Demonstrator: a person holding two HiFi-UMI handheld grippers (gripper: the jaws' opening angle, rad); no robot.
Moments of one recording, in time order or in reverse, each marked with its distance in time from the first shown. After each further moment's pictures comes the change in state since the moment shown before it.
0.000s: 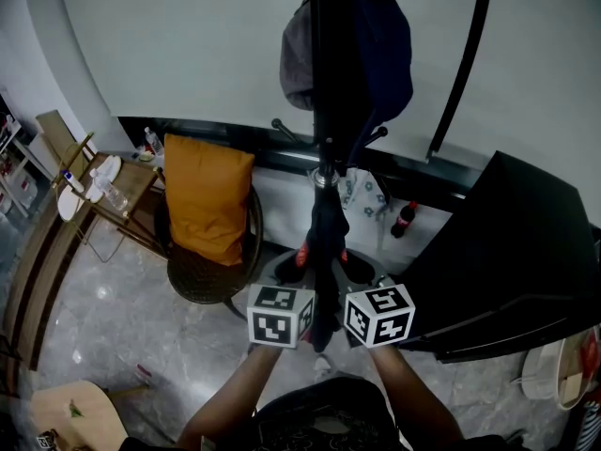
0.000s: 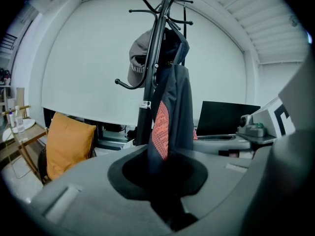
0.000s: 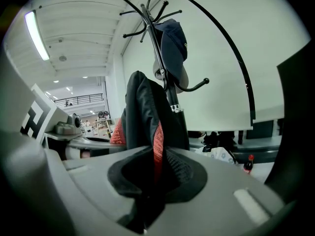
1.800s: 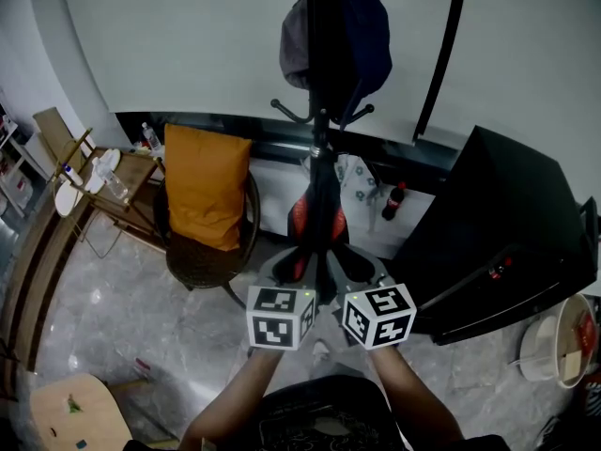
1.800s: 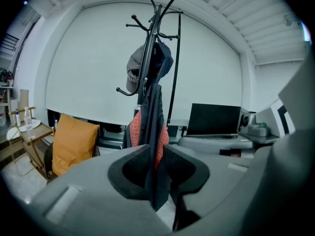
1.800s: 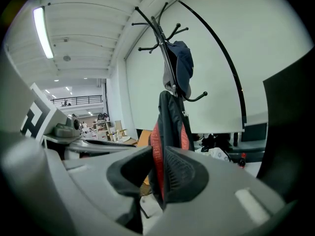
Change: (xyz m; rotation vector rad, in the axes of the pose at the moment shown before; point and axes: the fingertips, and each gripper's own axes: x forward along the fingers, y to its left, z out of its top) left arm -0.082 -0.040 -0.022 0.007 -0.035 0.003; right arm -0.077 0.054 -0.012 -0.020 -0.053 -0.032
